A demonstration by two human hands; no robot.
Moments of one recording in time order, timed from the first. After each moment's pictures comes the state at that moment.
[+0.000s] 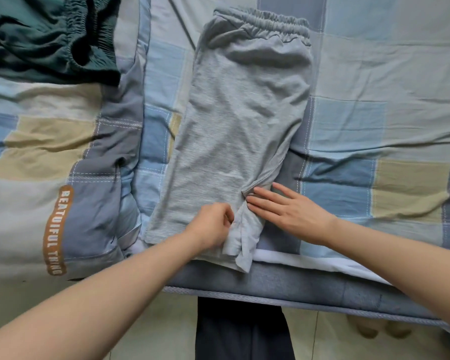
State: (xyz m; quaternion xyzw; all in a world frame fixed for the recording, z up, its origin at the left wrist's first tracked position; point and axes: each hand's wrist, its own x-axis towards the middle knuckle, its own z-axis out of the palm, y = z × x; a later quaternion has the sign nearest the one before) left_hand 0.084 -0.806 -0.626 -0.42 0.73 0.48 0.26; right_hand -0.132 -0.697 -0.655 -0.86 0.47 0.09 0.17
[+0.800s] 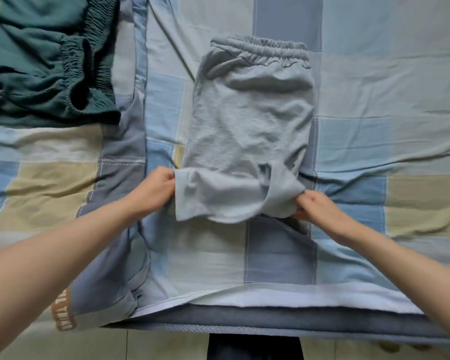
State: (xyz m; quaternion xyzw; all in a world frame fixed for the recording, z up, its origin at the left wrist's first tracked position) left_hand 0.118 -0.969 -0.638 -0.43 0.68 0.58 0.10; right_hand -0.140 -0.749 -0.625 -0.20 0.70 -0.32 0.61
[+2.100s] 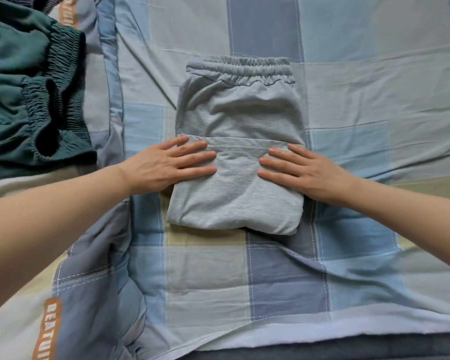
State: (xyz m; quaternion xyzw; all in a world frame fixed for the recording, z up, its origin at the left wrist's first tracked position) left_hand 0.050 -1.073 -0.672 0.15 0.98 0.01 0.13; right_hand -0.232 -0.807 -0.683 -0.83 0.55 0.04 0.04
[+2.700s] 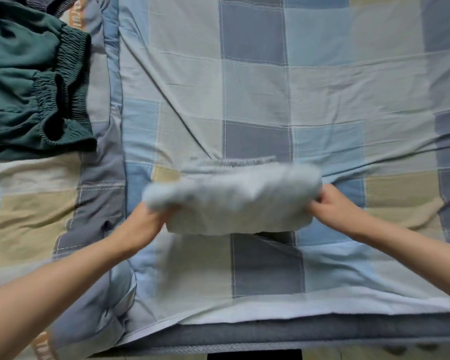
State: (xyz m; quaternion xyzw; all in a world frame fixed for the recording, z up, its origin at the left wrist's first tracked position) left_hand 0.111 -0.938 -0.618 -0.41 0.65 0.64 0.02; right_hand -0.191 -0.736 -0.609 -0.33 0.70 -0.34 0.53
